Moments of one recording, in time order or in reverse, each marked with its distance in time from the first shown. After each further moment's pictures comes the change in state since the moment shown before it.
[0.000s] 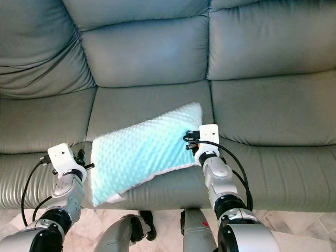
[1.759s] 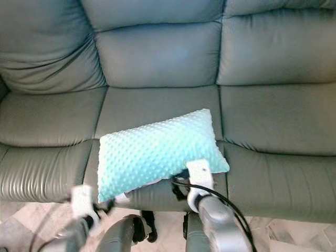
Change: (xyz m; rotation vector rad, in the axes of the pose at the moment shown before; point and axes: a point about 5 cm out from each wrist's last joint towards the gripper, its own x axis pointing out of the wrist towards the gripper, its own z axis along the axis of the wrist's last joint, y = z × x) left arm -0.074 0.010 -0.102 0.110 0.519 -0.299; right arm -0.098 0.045 -0.025 0.015 0.340 0.079
